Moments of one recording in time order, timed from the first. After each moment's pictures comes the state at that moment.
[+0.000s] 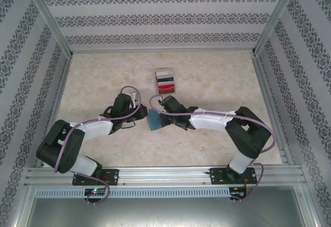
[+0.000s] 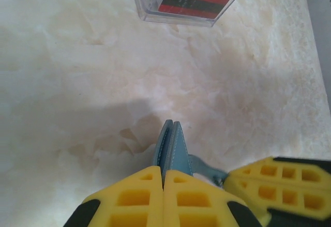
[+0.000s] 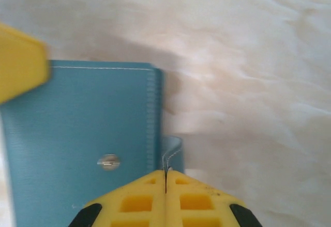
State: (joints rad) left arm -0.43 1.46 0.56 0.22 0.30 -0.68; right arm 0.83 1.69 0.90 -0.13 0.05 0.42
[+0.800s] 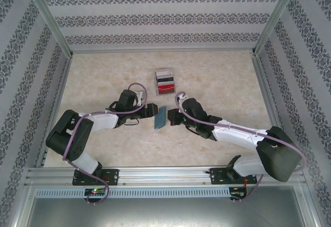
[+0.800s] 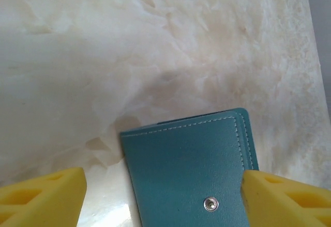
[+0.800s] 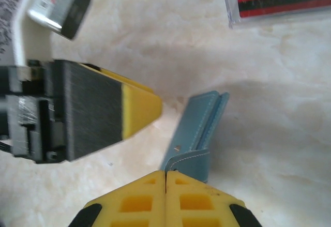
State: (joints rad) left arm -0.43 1.61 0.67 0.21 0.44 -0.62; right arm 0.77 1.33 0.61 0.15 -0.11 0.64
